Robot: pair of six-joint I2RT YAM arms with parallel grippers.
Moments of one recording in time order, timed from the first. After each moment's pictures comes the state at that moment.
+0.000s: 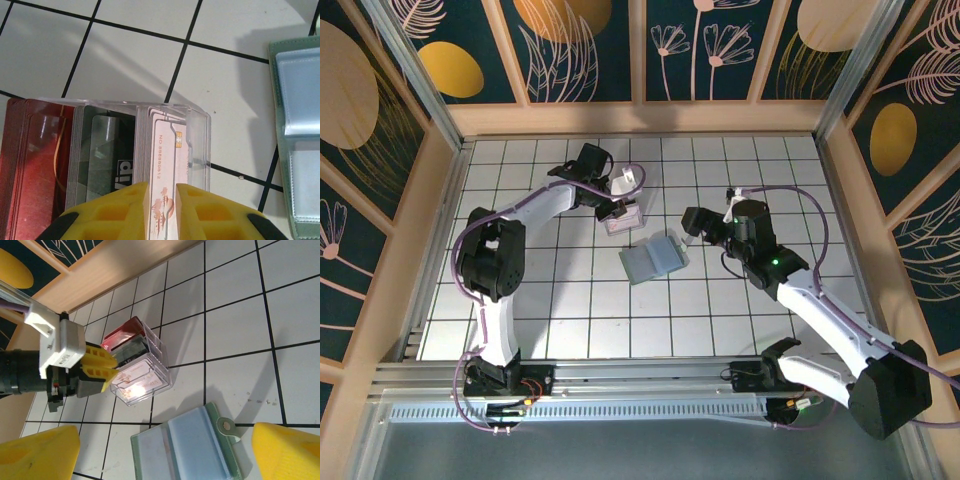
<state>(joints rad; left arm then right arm) -0.44 1.99 1.53 -0.56 0.33 0.70 0.51 1.03 0.72 -0.16 -0.03 0.67</state>
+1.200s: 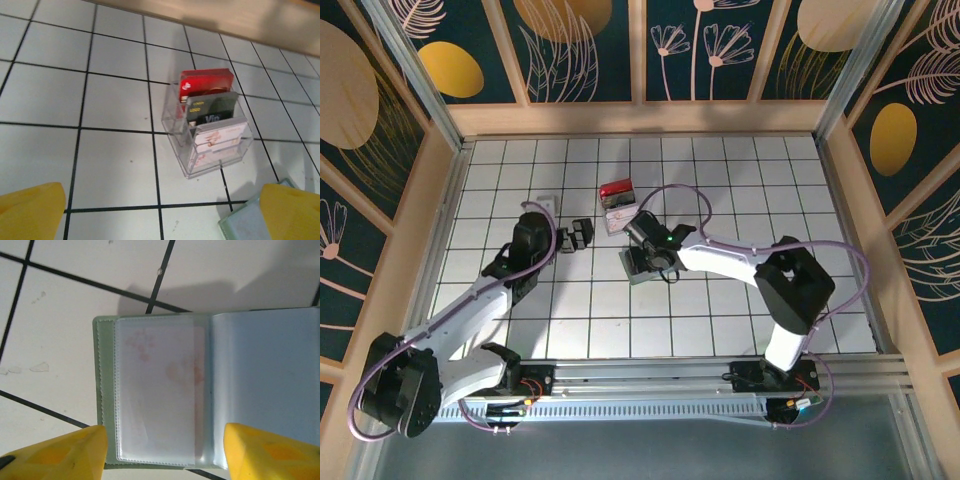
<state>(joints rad) -0.44 1.07 0.54 0.05 -0.14 -0.48 0.91 1.78 1.16 -0.50 0.13 0.50</state>
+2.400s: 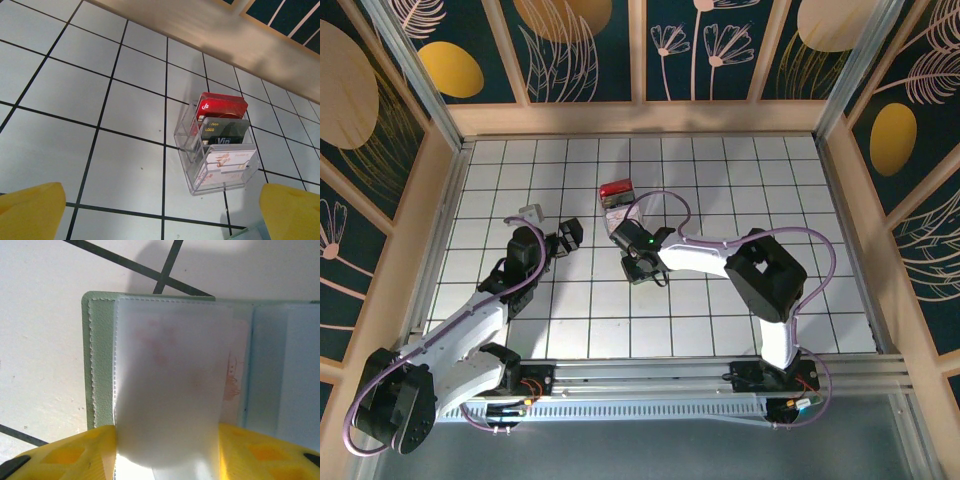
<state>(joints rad) -0.44 1.01 0.46 0.13 -0.23 -0.61 0.94 1.91 1.22 -0.53 0.17 0.44</state>
